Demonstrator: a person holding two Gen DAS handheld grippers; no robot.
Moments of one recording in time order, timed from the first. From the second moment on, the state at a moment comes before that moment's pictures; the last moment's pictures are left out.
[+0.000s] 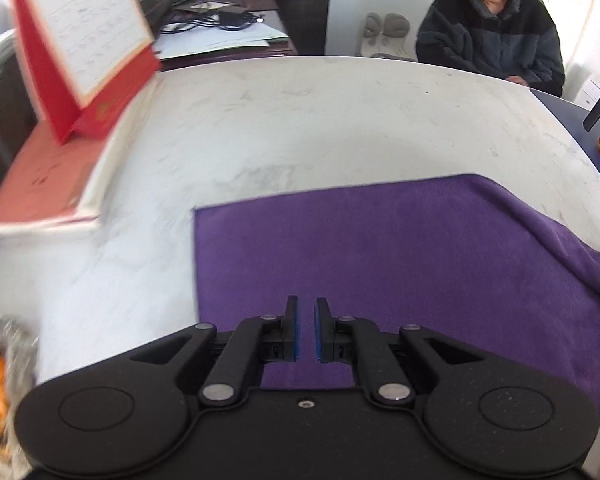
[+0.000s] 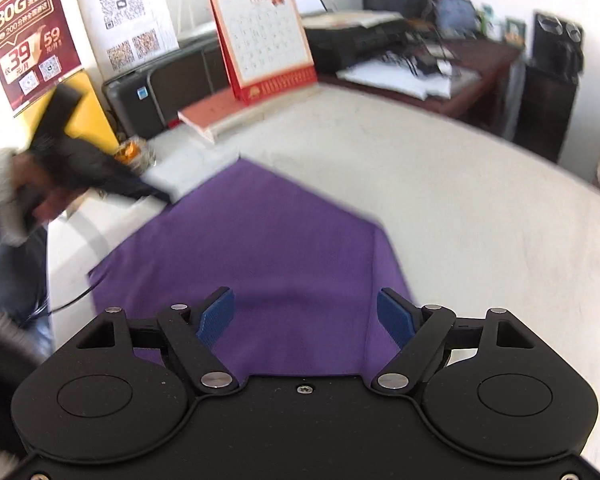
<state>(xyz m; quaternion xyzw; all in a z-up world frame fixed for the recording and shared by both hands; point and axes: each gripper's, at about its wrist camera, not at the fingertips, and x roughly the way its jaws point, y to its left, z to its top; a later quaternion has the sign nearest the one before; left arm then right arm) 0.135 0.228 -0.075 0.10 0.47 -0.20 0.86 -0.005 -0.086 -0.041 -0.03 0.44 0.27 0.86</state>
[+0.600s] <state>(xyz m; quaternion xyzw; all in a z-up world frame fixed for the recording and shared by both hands) 0.139 0.246 -0.087 0.14 0.49 -0.12 0.85 -0.060 -0.190 -0.056 0.07 0.45 0.06 0.89</state>
